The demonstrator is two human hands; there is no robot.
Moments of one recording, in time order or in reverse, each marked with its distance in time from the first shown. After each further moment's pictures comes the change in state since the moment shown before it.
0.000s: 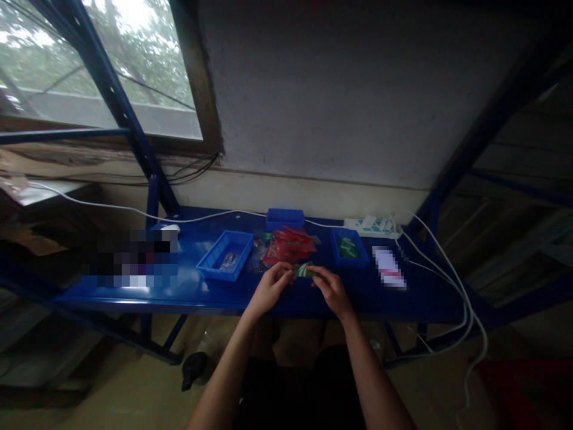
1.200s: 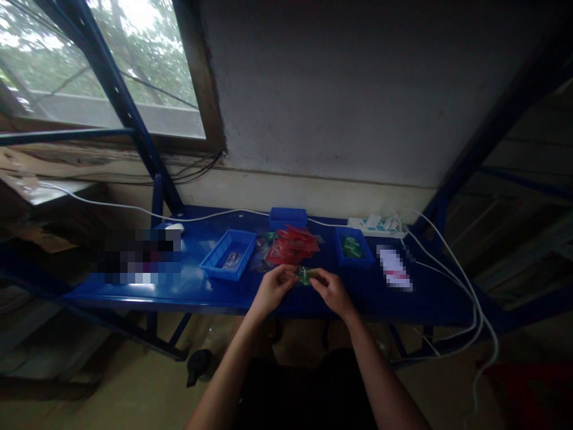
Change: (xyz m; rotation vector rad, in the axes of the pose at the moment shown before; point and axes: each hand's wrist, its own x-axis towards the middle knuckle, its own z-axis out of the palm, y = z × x) left_hand 0.000 -0.013 0.000 0.062 0.044 0.013; right_hand 0.004 -0.006 0.004 -0.205 -0.051 0.033
